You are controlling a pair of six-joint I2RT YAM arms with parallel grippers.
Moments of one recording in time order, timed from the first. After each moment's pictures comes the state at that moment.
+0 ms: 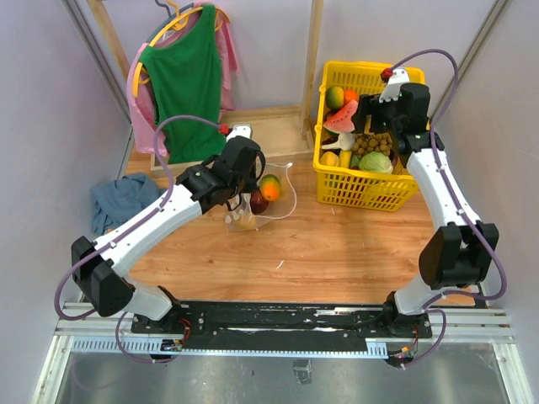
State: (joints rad) left arm -0.74 1.42 1.38 -0.67 -0.43 -0.54; right arm 0.08 1.61 1.53 -0.25 -0.17 -0.05
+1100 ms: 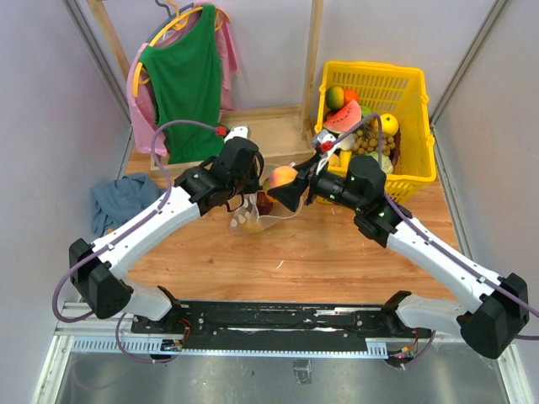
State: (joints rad) left arm -0.74 1.40 1.36 -0.63 -0.36 -0.64; right arm 0.68 1.13 0.98 0.13 -0.39 0.22
